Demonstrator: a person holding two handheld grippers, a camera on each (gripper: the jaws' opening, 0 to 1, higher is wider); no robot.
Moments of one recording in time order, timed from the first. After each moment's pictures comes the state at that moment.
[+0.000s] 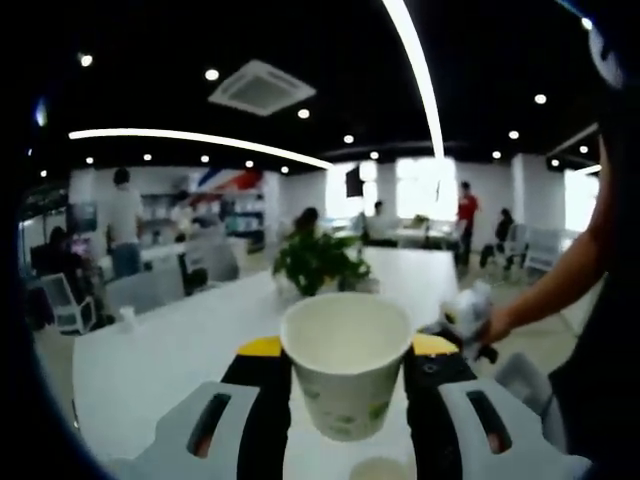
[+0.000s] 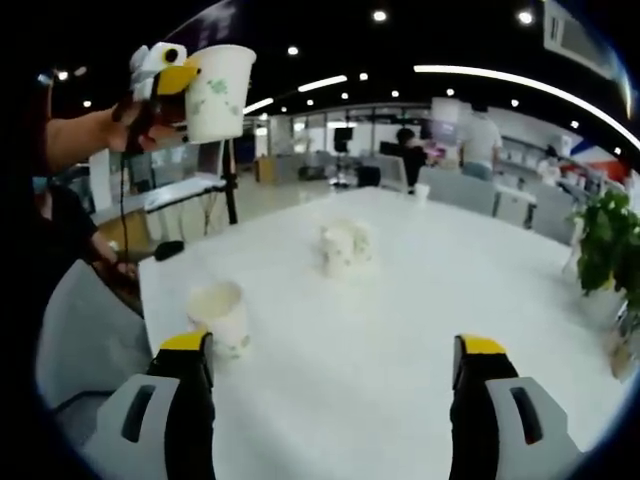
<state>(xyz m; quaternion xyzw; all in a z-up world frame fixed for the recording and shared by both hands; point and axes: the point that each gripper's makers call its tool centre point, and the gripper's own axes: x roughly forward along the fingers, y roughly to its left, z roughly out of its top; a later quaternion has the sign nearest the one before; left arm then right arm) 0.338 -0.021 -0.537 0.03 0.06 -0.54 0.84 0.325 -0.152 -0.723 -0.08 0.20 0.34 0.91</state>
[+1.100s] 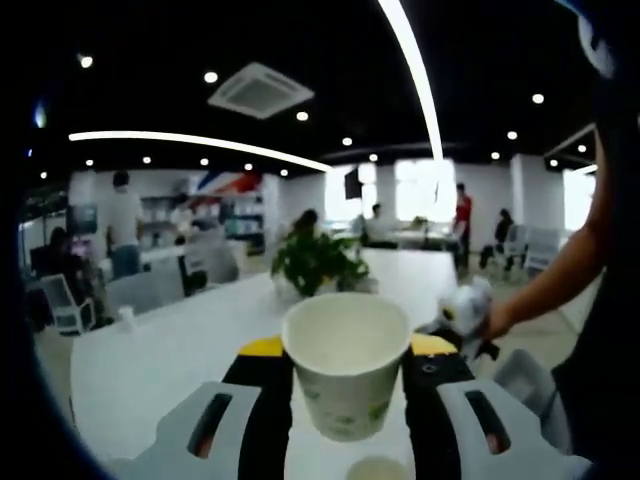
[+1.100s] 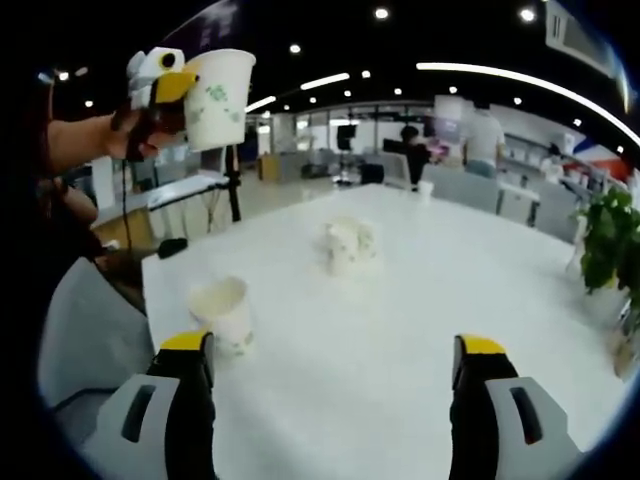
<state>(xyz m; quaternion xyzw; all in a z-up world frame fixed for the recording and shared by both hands) 0.334 -0.023 -0.550 0.03 0.05 -0.54 0.84 0.321 -0.151 -0.727 -0.08 0.21 0.35 0.91</state>
